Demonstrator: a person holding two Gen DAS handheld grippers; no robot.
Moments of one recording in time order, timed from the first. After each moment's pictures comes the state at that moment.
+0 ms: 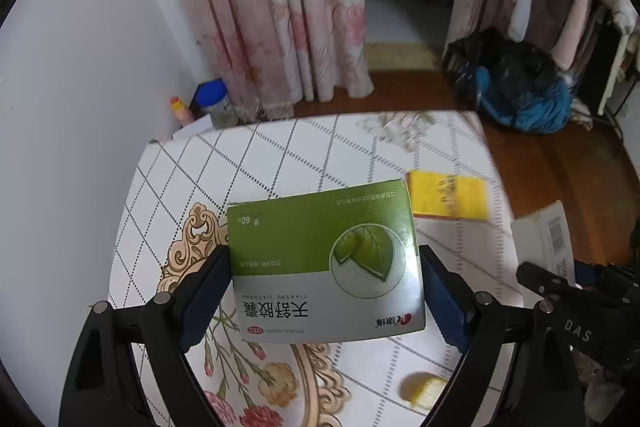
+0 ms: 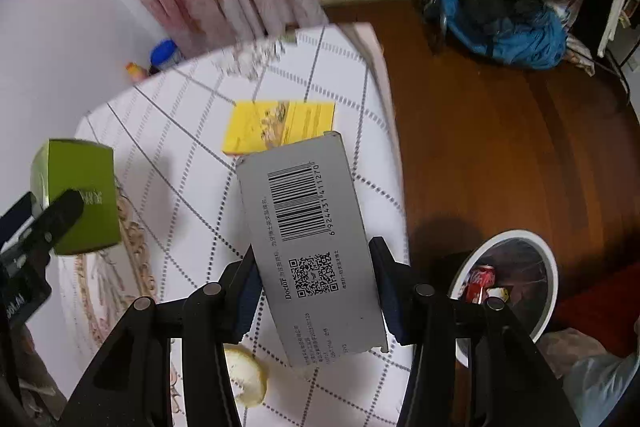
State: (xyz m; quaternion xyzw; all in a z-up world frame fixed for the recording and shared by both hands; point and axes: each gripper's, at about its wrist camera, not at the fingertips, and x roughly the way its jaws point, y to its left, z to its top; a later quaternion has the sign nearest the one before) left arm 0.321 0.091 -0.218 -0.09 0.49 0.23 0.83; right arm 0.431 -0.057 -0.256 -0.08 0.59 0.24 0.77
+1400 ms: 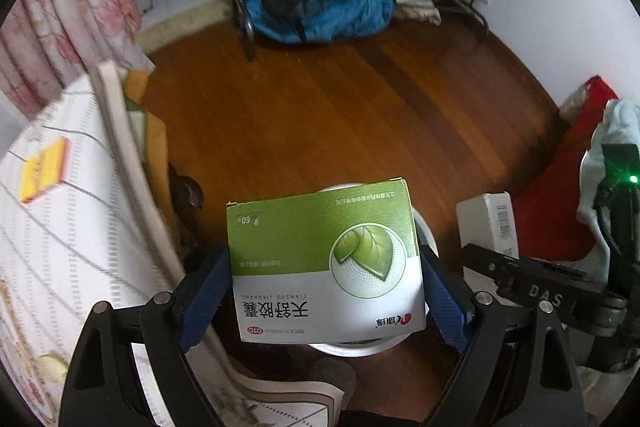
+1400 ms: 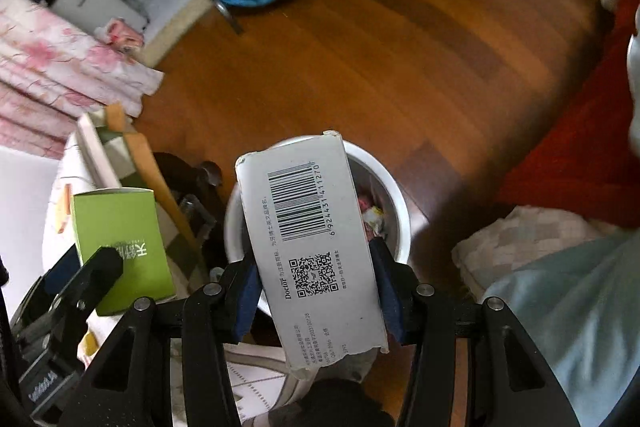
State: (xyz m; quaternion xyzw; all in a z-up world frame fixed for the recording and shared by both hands) left arm 0.442 -0.243 -0.297 -0.06 0.56 -0.04 0.82; right arm 0.479 -0.457 -0.360 0.14 0.65 0.06 0.75
